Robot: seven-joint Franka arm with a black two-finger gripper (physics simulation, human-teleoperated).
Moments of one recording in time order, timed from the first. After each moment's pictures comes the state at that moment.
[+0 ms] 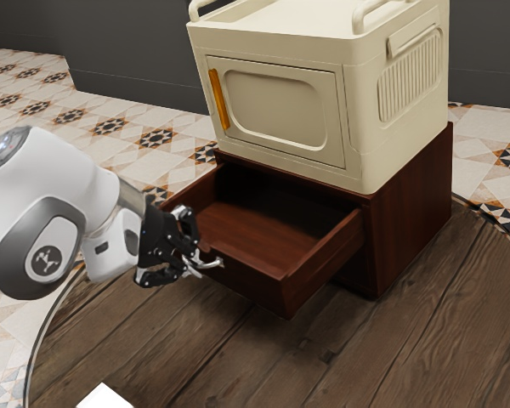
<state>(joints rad) -0.05 -0.45 0.11 -2.36 -0.08 2.43 1.75</state>
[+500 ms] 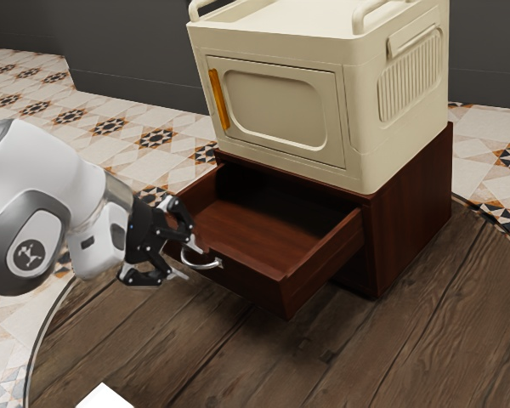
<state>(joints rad) -0.05 -0.49 0.12 -2.36 -0.08 2.39 1.75</state>
